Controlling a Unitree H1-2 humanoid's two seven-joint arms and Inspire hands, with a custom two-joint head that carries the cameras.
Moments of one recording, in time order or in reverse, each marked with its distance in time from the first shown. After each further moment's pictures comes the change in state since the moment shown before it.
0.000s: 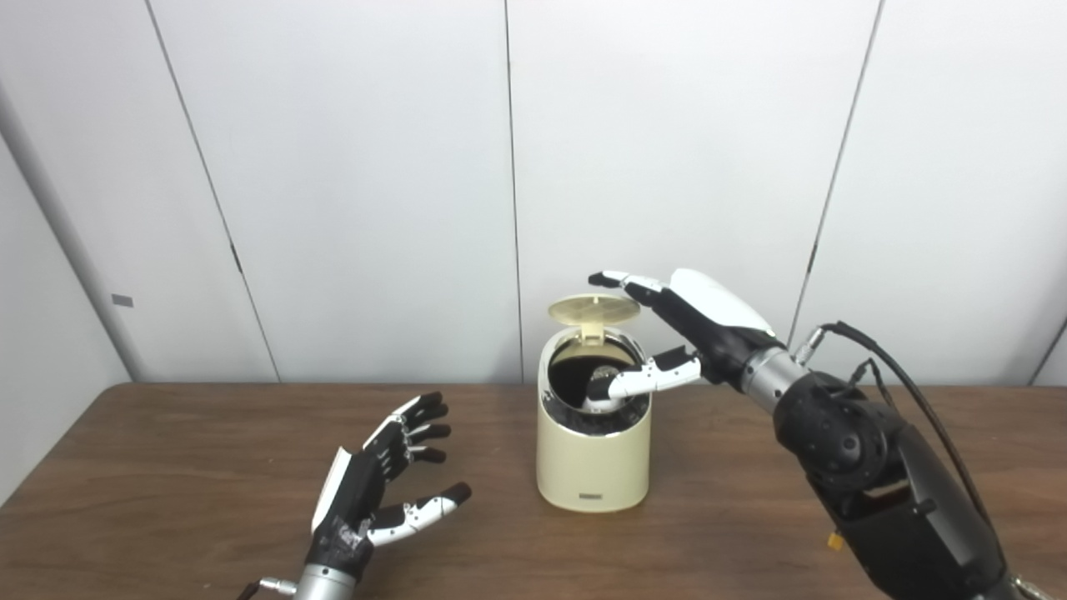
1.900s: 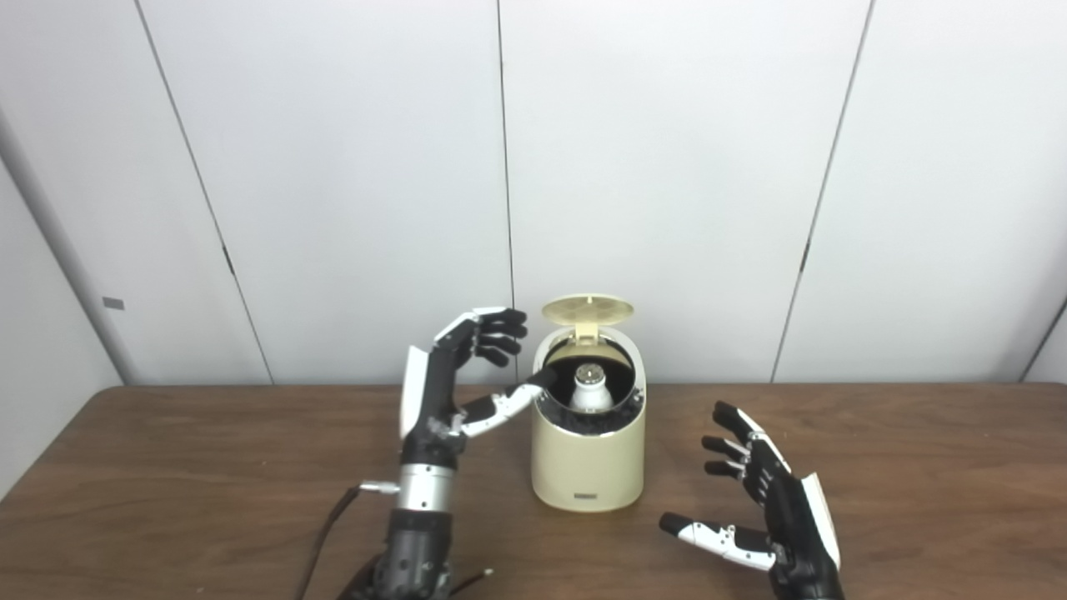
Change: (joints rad) left arm -0.245 0.023 -0.353 0.034 0.094 -0.004 0.623; right arm 0.563 0.305 -0.272 0.138 0.365 -0.472 -0.516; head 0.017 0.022
